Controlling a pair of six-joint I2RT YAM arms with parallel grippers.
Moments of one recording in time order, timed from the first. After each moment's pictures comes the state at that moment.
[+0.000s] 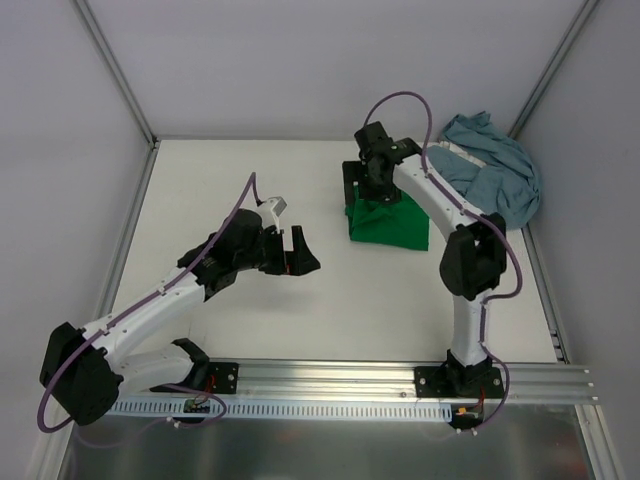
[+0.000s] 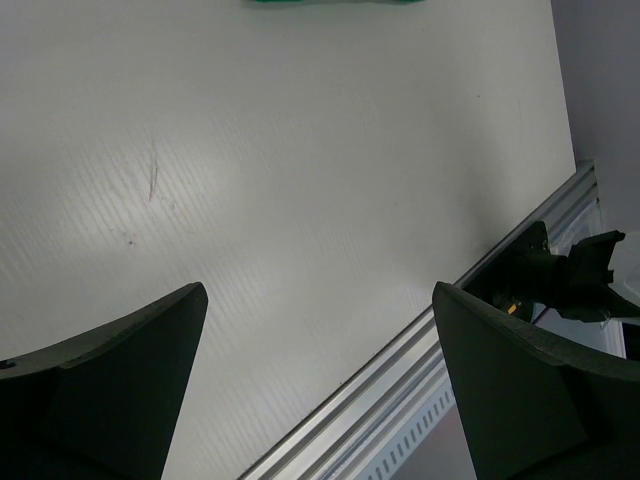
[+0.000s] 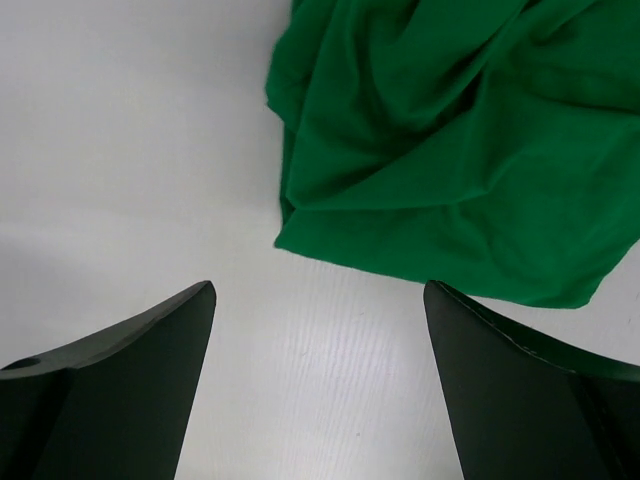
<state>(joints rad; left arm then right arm) -0.64 1.10 0.77 -0.27 0.25 -0.62 0.50 1.99 1.90 -1.01 0.09 0.35</state>
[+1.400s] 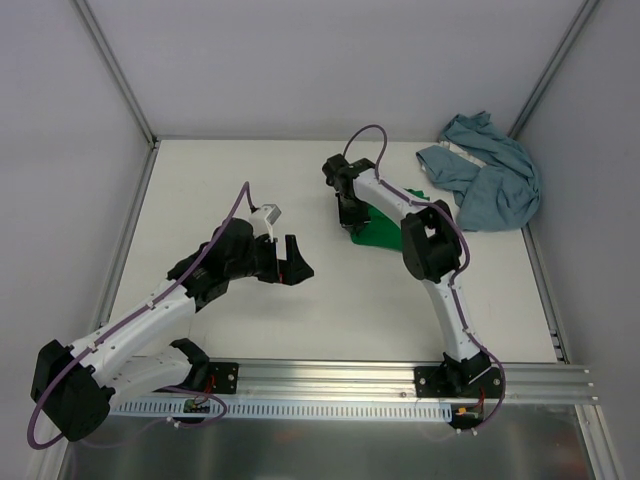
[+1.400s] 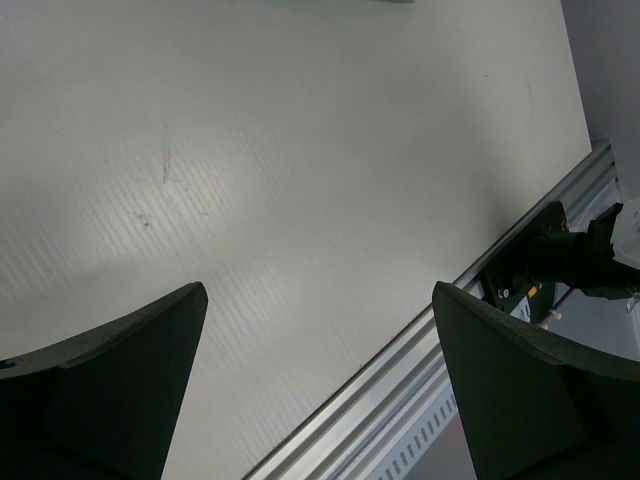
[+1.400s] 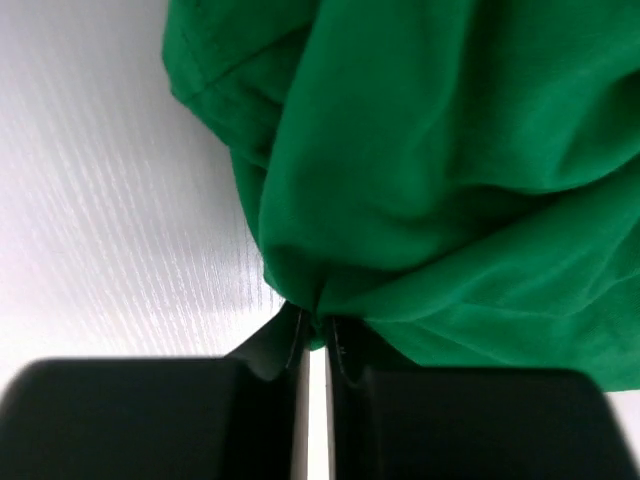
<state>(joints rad) -0.64 0.98 0.70 -0.29 0.25 -0.56 0.59 2.36 2.03 -1.09 0.23 0.47</state>
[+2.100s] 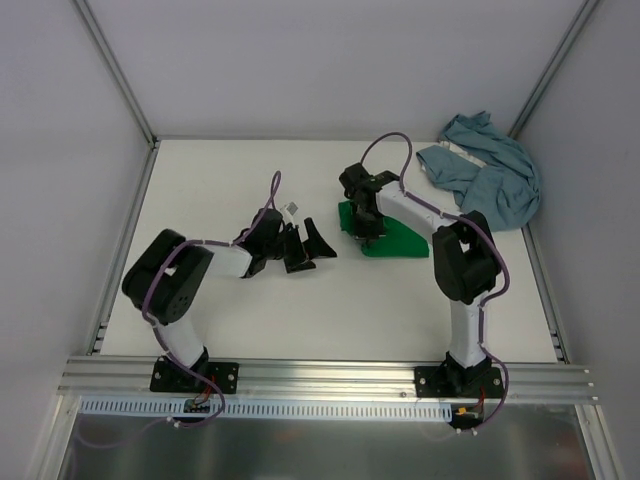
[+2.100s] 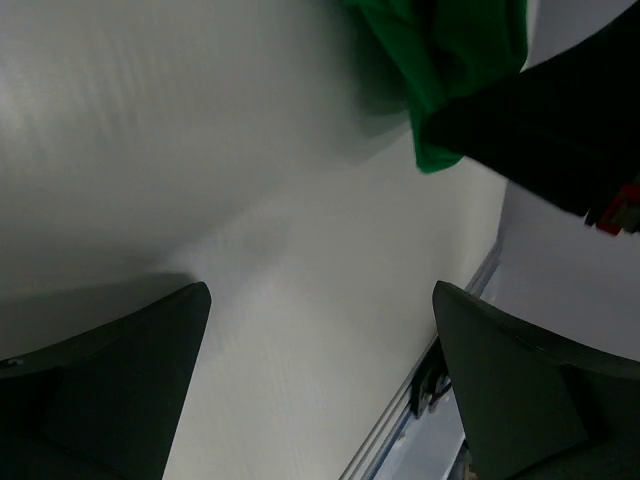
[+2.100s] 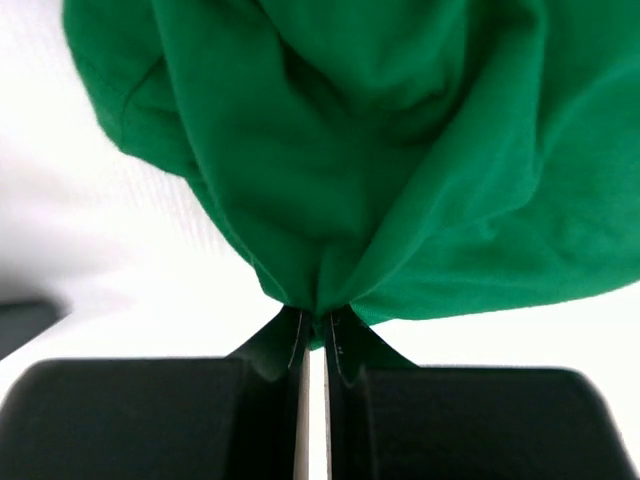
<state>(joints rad) -0.52 1.70 0.72 0.31 0.45 -0.87 0.59 2.03 1.61 -0.95 0.18 0.52</state>
